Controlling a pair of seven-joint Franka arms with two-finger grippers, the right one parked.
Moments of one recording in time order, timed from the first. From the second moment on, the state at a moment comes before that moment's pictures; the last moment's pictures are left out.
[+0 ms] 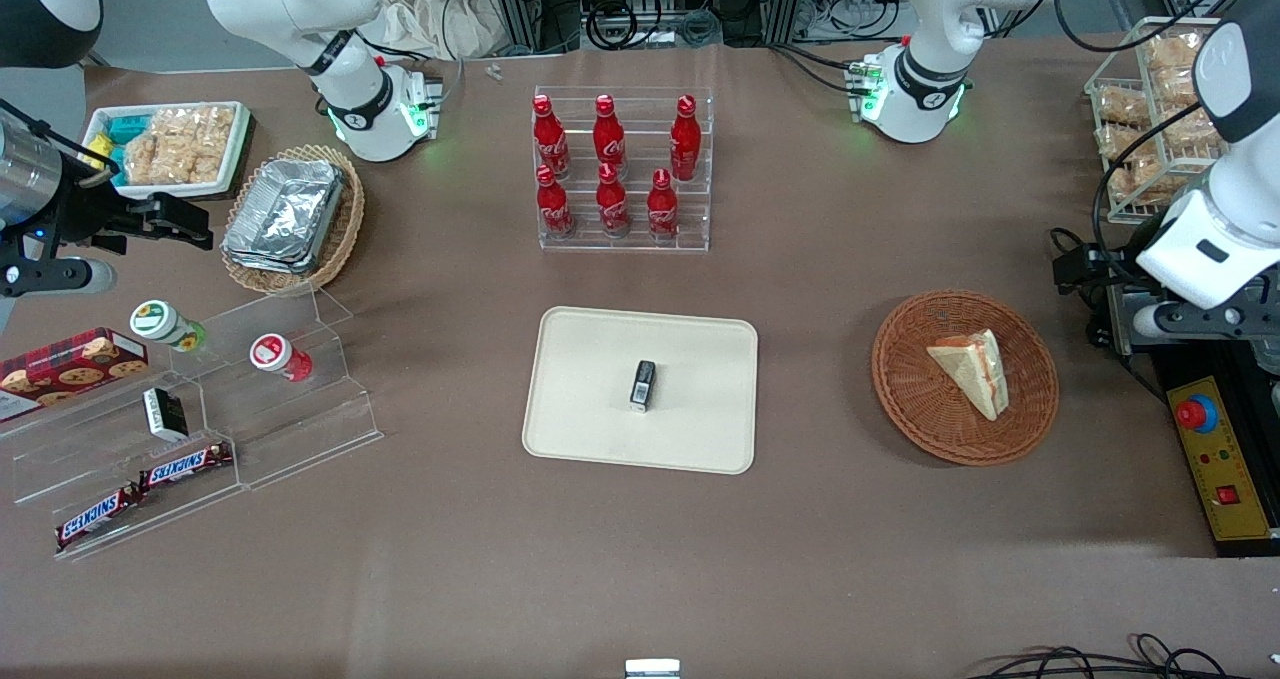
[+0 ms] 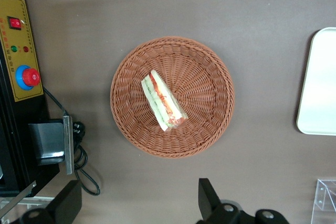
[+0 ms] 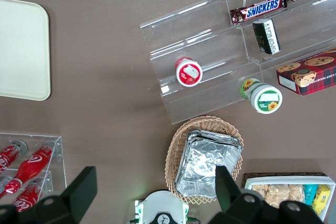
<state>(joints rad) -0.14 0.08 0.09 -1.63 0.05 1.67 0.01</state>
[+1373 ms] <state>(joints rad) -0.14 0.23 0.12 -2.14 0.03 2.38 -0.59</state>
